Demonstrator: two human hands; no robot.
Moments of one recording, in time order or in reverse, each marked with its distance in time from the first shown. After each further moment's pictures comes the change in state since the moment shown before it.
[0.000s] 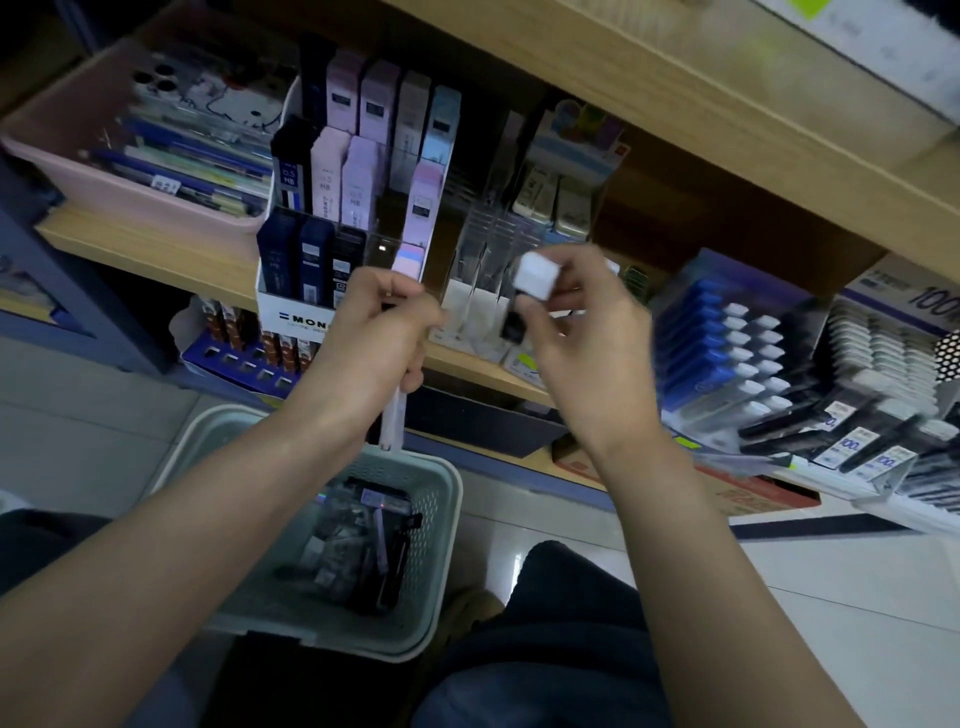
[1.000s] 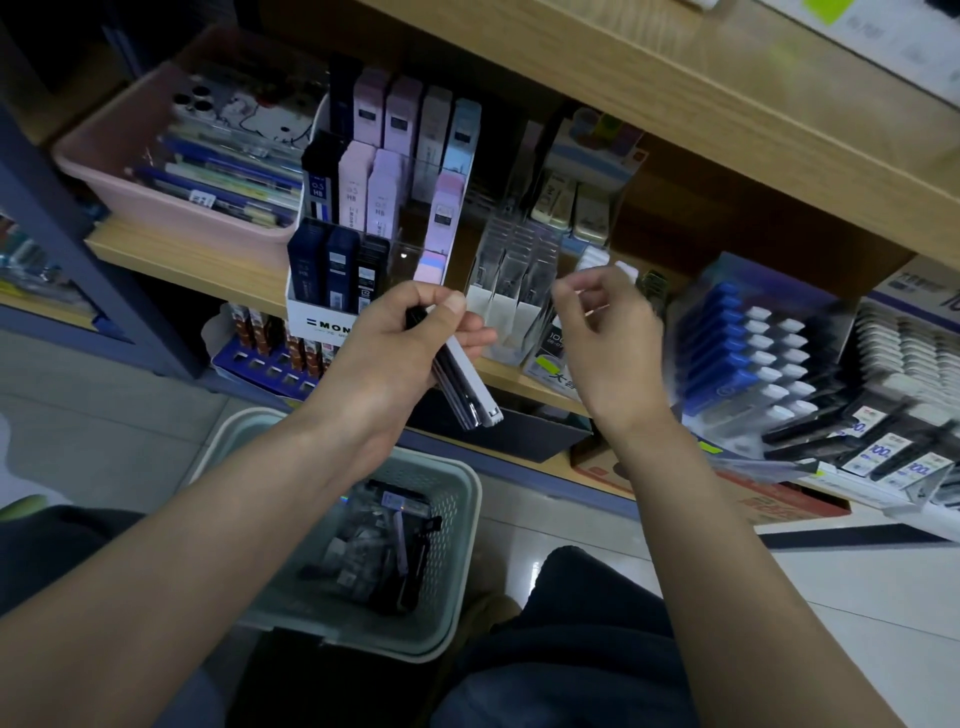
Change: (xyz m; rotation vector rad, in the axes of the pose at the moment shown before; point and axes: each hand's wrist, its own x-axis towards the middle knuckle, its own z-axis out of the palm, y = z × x) left_hand -0.005 0.000 0.001 -0.234 -0.071 -0.044; right_hand 0.009 0.009 0.006 0.012 0.003 0.218
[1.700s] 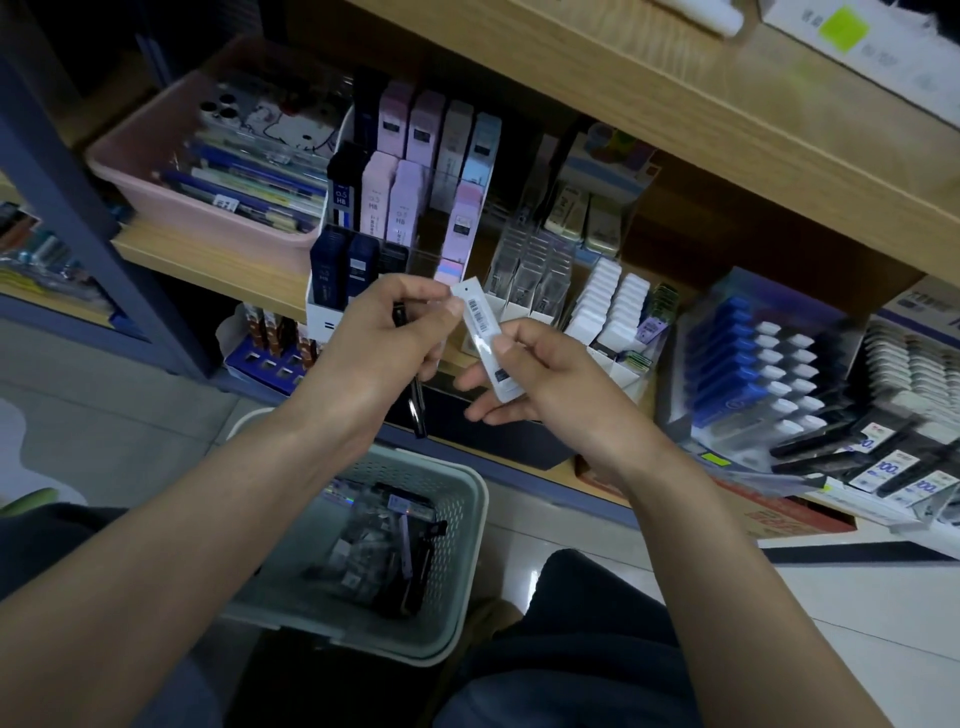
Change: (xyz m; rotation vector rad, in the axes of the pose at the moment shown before) left_hand 0.001 0.009 -0.020 0.238 0.068 0.095; right_hand -0.027 -0.035 0.006 0.479 -0.693 0.244
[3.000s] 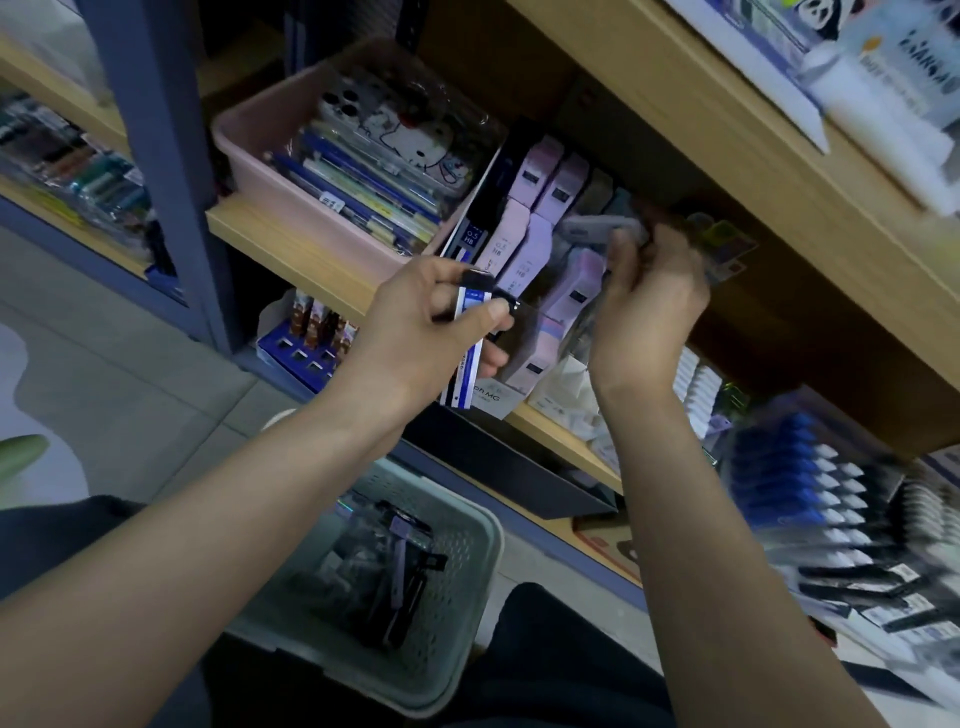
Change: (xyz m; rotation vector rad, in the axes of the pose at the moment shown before) left_hand 0.018 0.016 -0.056 -0.145 0.035 0.088; right_hand 0.100 -0.044 0.023 -0.681 0.922 -0.604
